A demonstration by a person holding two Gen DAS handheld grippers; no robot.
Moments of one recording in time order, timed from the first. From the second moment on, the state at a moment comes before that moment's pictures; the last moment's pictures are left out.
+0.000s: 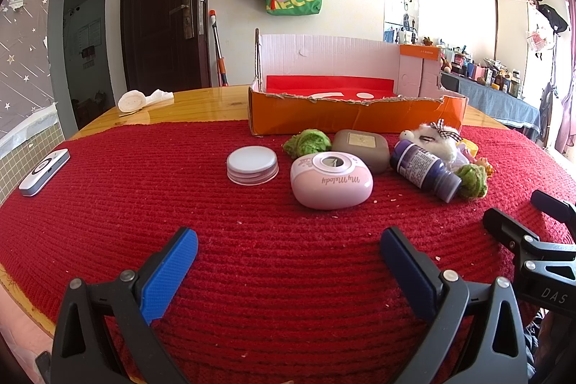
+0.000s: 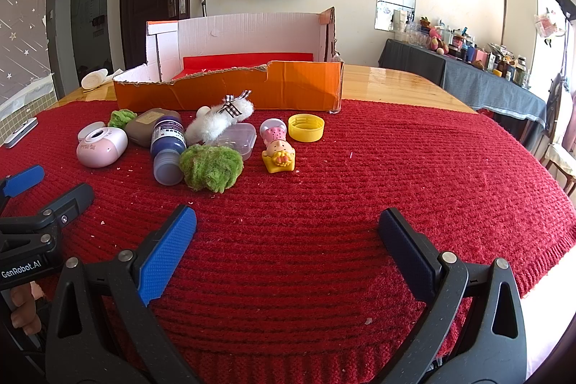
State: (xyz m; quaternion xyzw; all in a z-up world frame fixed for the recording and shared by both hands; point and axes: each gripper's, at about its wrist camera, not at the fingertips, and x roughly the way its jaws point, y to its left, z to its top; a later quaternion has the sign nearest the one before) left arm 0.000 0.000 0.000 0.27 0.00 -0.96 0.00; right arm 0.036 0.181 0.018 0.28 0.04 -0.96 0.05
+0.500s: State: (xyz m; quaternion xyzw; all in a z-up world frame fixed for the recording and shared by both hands) left arm 0.000 0.000 0.001 0.27 0.00 -0.96 0.00; right arm 0.036 0.181 0.019 0.28 0.04 -0.96 0.05
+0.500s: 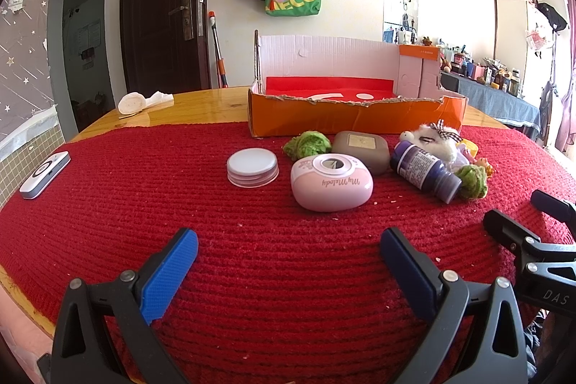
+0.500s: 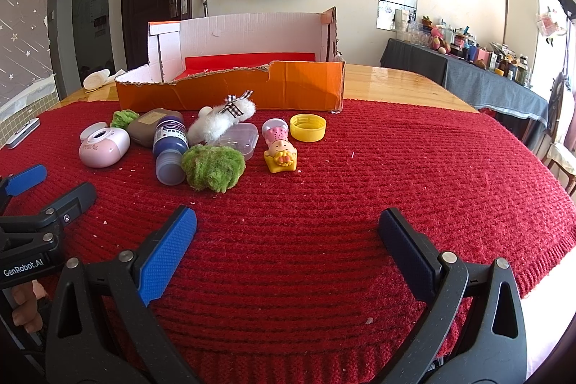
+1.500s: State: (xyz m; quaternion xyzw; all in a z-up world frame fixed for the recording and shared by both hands) left arm -0.043 0.001 0.039 0.32 0.00 -0.95 -0.04; right arm -0.022 0.197 0.063 0.32 0.06 -0.94 0.07
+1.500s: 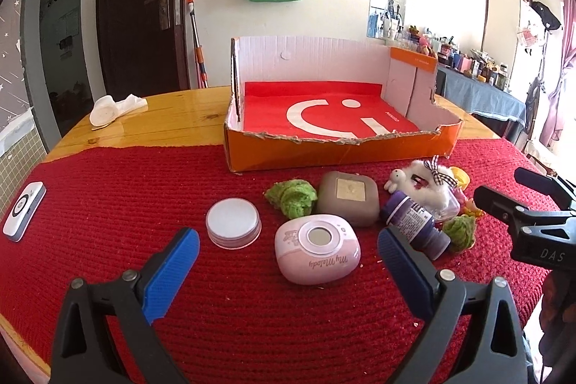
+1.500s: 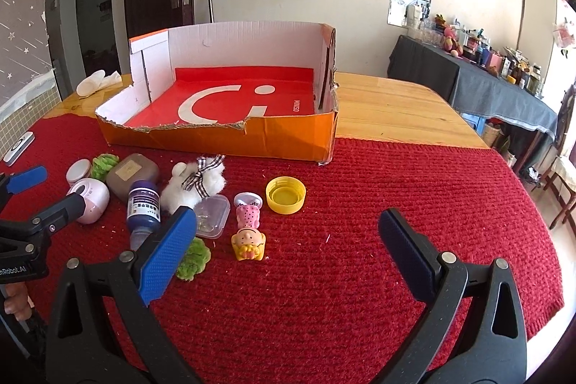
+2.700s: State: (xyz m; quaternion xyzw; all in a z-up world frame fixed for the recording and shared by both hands) left arm -0.064 0.008 0.026 0.39 0.02 -0.92 -0.10; right arm -0.045 0.186 0.040 0.38 0.06 -0.91 0.14
